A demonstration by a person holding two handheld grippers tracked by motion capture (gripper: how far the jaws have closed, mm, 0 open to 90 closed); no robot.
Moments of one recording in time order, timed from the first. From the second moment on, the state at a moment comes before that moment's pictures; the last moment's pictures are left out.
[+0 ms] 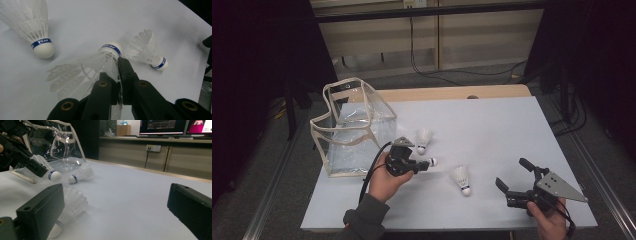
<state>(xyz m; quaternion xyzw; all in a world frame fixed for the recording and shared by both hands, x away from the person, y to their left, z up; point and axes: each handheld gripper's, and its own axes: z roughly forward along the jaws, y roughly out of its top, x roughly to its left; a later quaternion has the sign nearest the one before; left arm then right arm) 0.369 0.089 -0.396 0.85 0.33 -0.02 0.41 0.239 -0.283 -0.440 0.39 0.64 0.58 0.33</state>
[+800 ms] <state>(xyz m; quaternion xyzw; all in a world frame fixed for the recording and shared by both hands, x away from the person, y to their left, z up) 0.380 0.093 -0.372 0.85 0.33 -0.03 0.40 0.238 -0.284 -0.440 0.39 0.64 0.58 0.33</state>
